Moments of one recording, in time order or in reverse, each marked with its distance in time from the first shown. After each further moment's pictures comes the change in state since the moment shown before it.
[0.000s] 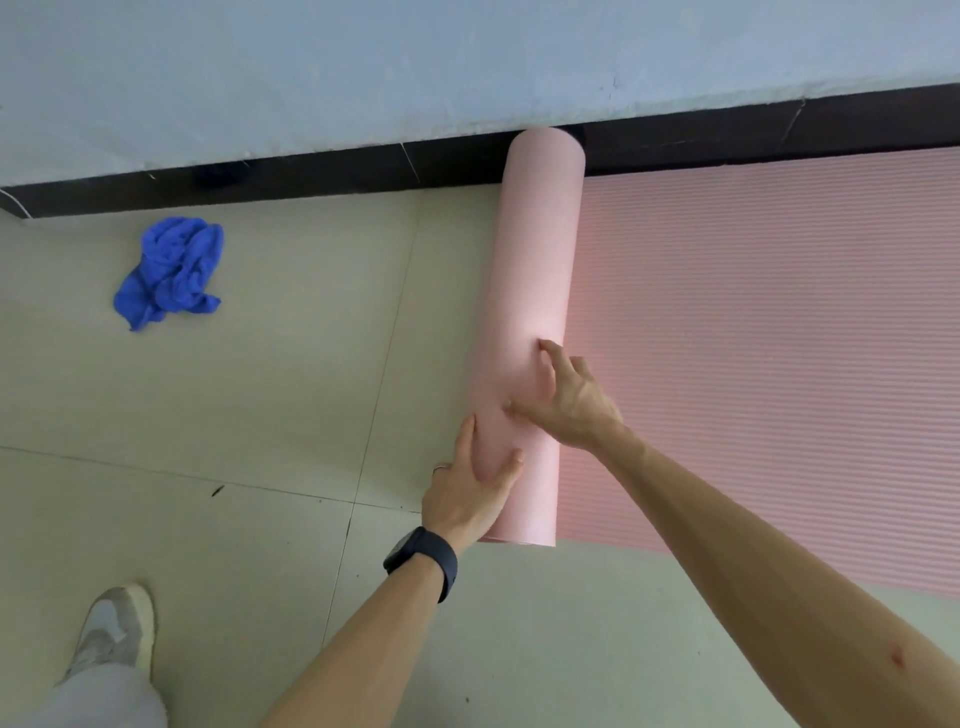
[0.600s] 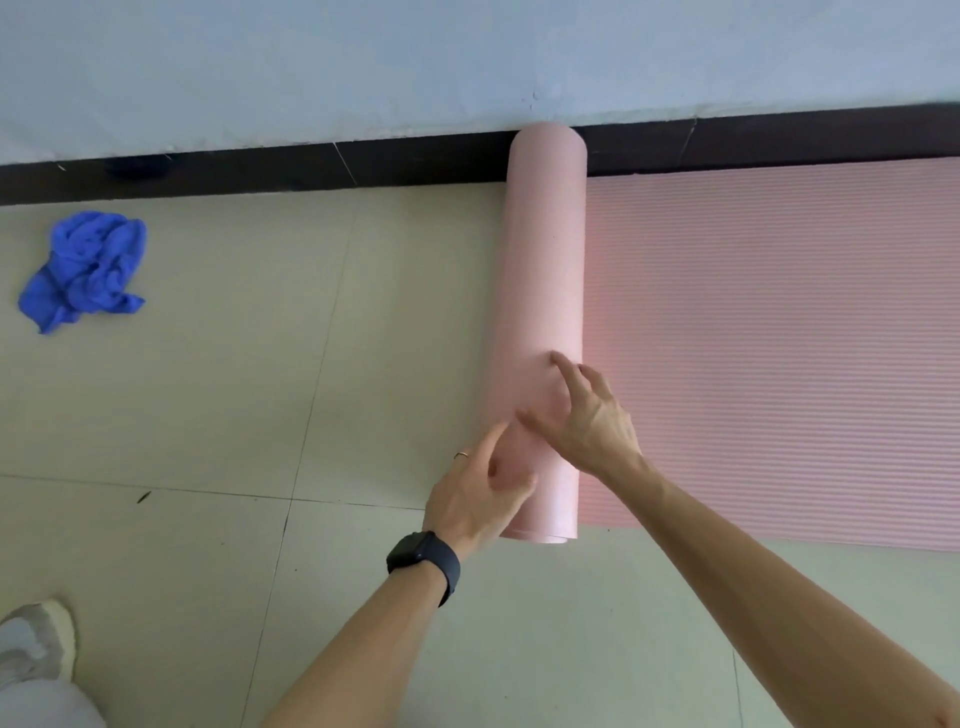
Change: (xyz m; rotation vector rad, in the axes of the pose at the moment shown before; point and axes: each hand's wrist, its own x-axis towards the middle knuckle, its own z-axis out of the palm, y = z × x) left_hand -0.052 0.050 0.050 0.072 -0.107 0.270; right_hand -0.075 0.063 -0.051 -0.103 0.196 0.041
